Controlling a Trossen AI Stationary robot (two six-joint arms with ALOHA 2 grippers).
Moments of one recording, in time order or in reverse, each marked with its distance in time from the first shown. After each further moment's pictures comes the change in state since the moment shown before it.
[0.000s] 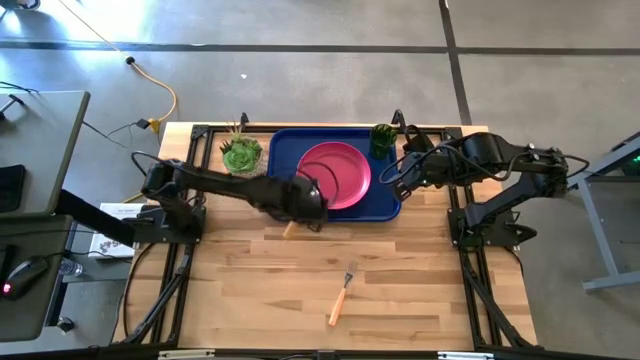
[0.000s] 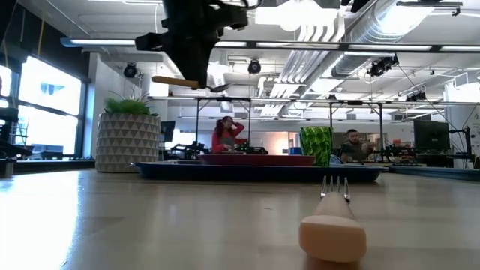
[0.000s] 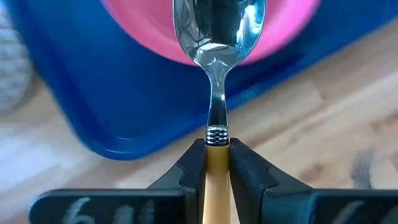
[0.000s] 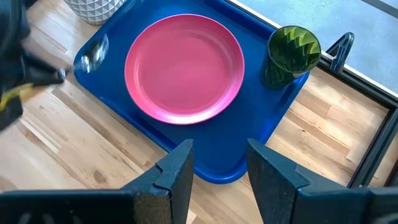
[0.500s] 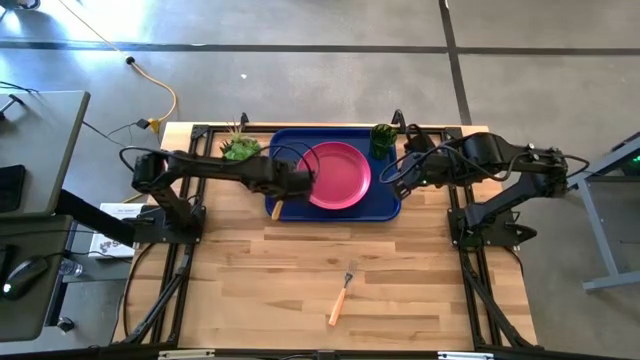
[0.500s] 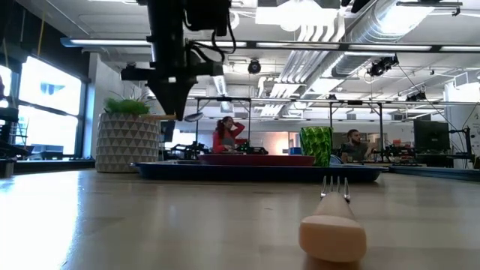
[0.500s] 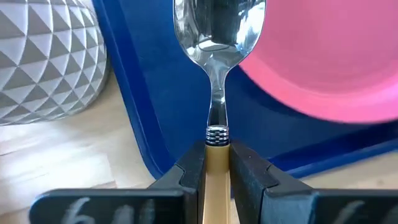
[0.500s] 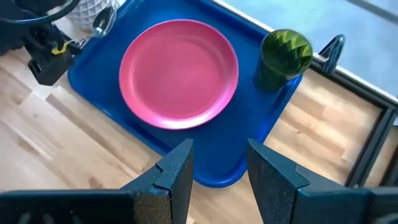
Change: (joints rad) left arm 0.203 -0.099 -0.262 0.093 0.011 0.001; right arm -0.001 0.000 0.000 -0.009 0.028 0.024
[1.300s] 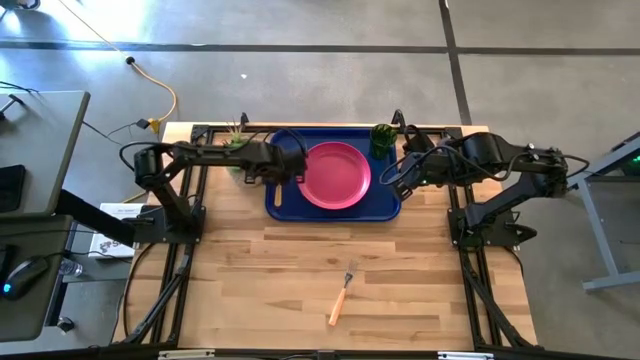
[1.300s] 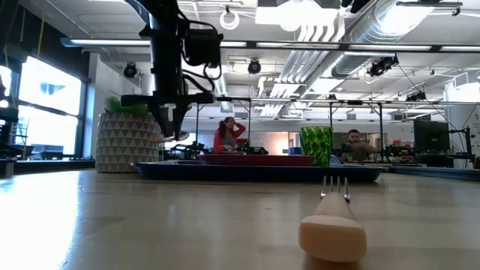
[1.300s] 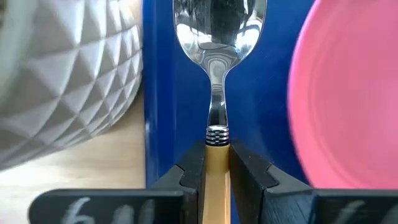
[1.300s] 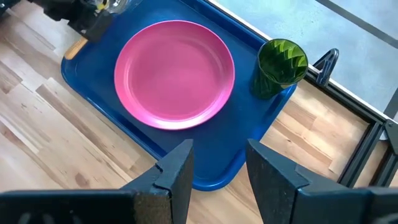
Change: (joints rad) left arm 0.212 0.003 -0.137 0.172 0.033 -0.091; right arm 0.000 0.000 0.000 -0.003 0.016 -0.079
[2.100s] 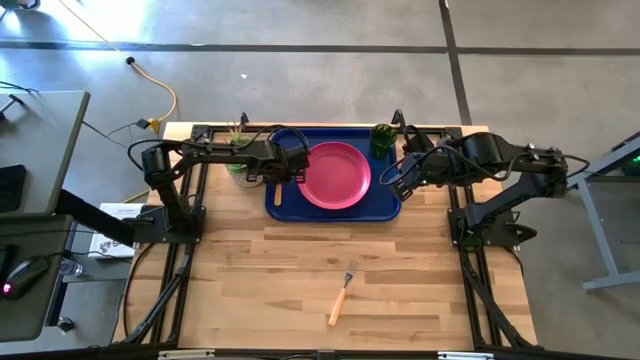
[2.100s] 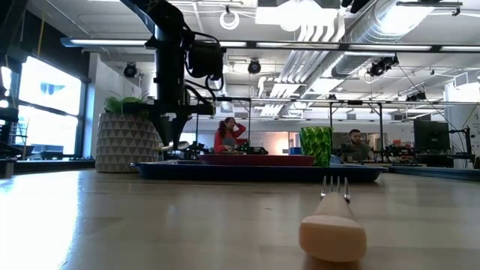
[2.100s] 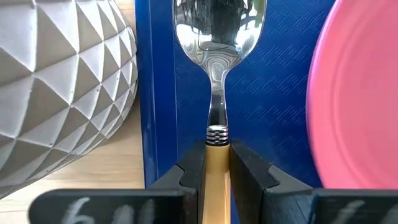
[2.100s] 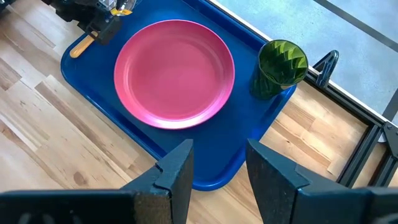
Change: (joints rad) left arm 0.043 0.073 0.004 0.030 0.038 0.060; right arm 0.000 0.000 0.000 0.000 -0.001 -0.016
